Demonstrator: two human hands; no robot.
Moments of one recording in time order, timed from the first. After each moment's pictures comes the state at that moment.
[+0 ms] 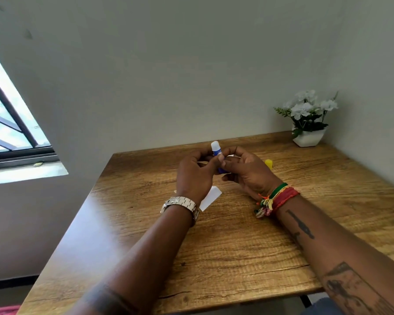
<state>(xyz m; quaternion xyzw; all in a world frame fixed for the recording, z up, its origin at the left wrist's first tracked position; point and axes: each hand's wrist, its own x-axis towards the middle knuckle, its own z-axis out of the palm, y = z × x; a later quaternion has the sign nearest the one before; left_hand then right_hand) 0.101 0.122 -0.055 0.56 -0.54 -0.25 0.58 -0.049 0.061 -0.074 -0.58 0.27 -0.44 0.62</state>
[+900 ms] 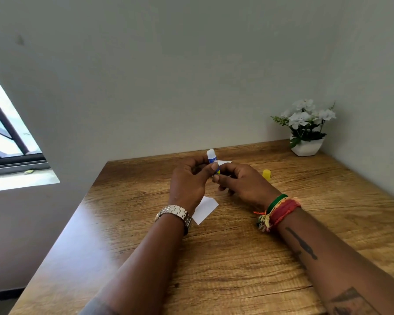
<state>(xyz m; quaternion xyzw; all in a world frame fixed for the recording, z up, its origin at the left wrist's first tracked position) 0.112 0.100 -0.063 0.52 -0.52 -0.32 0.60 -0.052 0.058 -0.068 -0.74 0.38 -0.35 0.42</state>
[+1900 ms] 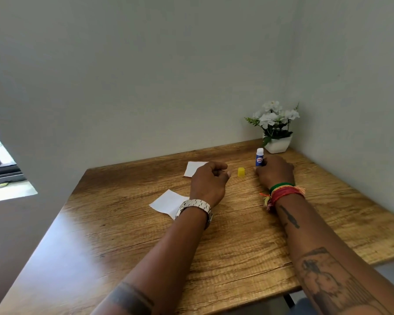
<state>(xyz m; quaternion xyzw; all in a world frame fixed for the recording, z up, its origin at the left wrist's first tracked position) 0.025 0.088 -0.064 0.59 -0.58 -0.28 0.48 -0.157 0.012 -0.078 -0.59 0.75 -0.28 0.08</state>
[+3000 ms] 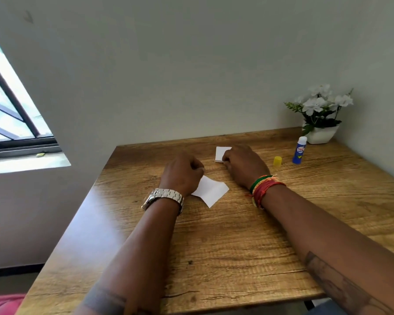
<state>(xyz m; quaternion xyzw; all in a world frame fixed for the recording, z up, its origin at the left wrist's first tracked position) 0.159 0.111 -0.062 0.71 -0.61 -0.13 0.33 -0.017 0.024 -0.084 -0.83 0.52 -0.19 -0.02</state>
